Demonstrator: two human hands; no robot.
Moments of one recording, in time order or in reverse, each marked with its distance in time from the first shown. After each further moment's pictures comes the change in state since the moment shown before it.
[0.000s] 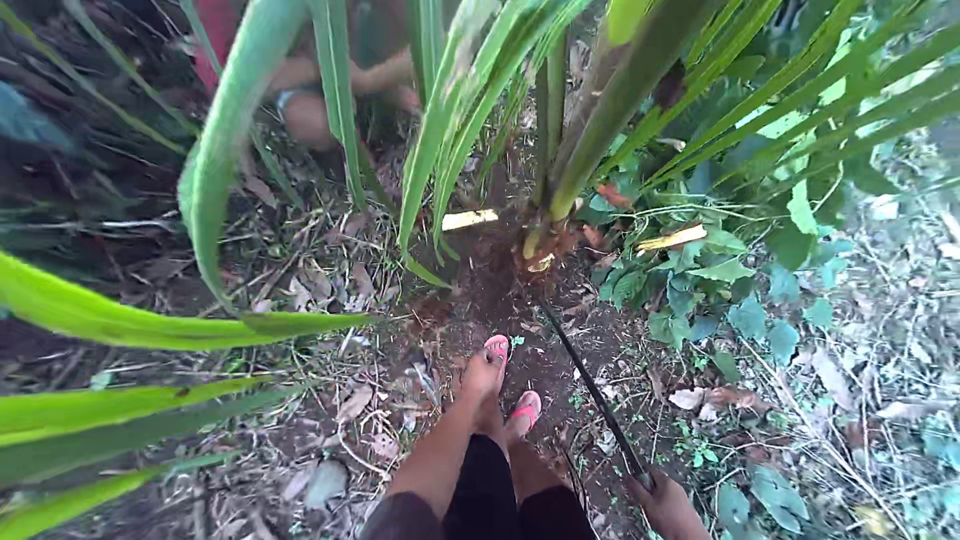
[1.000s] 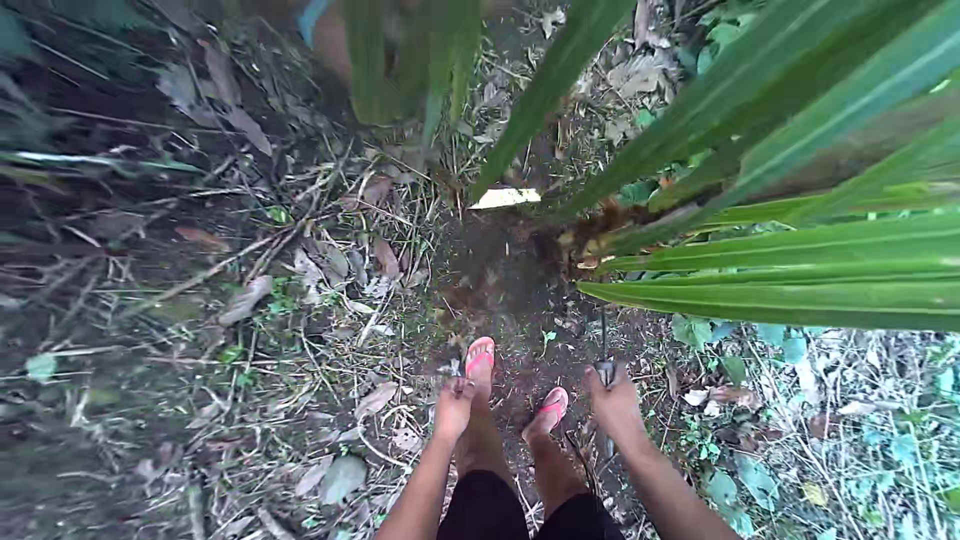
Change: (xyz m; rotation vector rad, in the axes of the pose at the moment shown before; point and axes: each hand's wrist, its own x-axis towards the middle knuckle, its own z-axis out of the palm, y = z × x) left_hand 0.019 -0.160 -0.164 -0.365 0.062 -0.110; right_hand 0.029 -0.361 0.086 0.198 0.326 -0.103
